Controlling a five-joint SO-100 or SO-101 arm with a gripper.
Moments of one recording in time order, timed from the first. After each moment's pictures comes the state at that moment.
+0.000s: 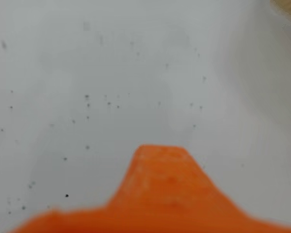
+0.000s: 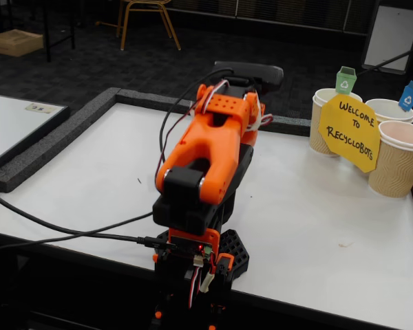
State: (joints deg) arm 2.1 184.0 172.1 61.2 -0.1
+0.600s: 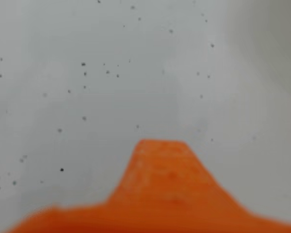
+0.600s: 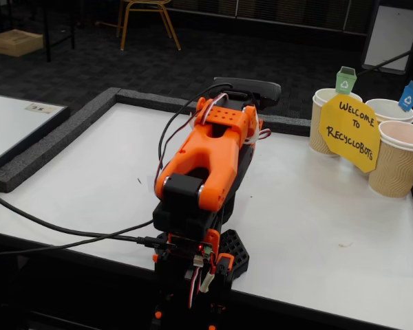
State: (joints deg) arm 2.1 186.3 177.4 61.4 0.0
